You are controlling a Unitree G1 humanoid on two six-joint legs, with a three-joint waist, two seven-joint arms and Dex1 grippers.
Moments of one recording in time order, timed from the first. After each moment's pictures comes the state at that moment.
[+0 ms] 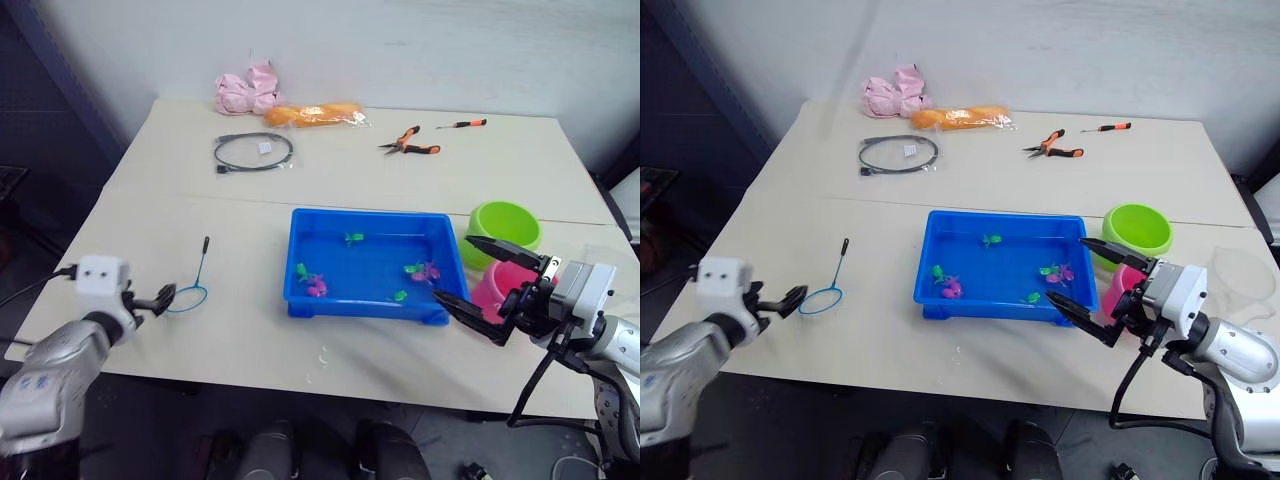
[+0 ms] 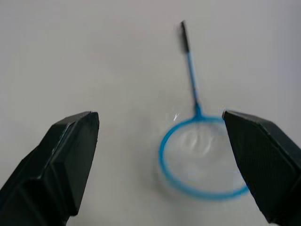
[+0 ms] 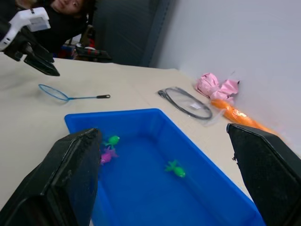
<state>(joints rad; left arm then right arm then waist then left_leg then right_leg) -0.12 0.58 0.39 -0.26 -0.38 0.87 -0.17 0.04 -0.67 -0.32 -0.41 0.56 -0.01 0.95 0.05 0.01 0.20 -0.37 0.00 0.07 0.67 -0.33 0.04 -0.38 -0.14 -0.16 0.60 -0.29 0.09</state>
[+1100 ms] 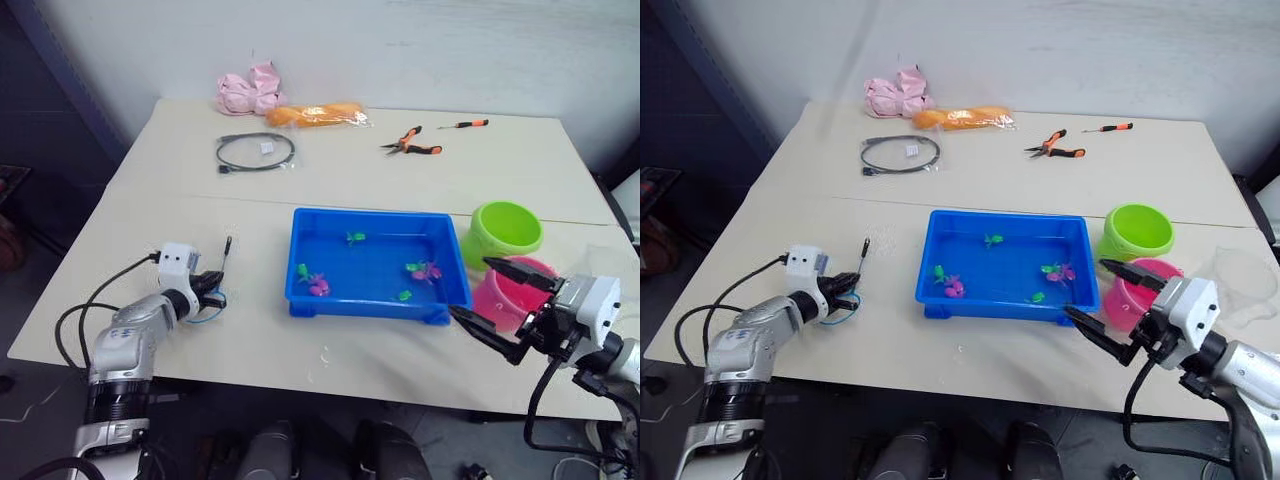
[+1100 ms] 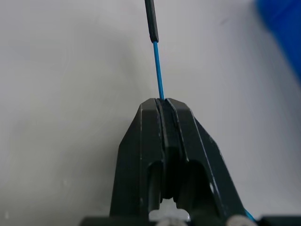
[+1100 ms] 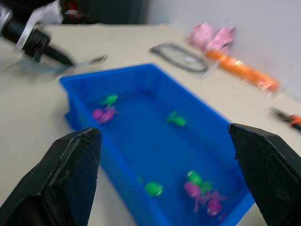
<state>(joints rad) -0.32 0.53 0.24 0.08 -0.34 0.58 -0.52 0.19 -0.80 -0.39 -0.48 0.62 0.19 0.91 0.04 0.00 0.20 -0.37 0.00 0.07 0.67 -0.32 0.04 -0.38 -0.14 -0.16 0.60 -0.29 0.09</state>
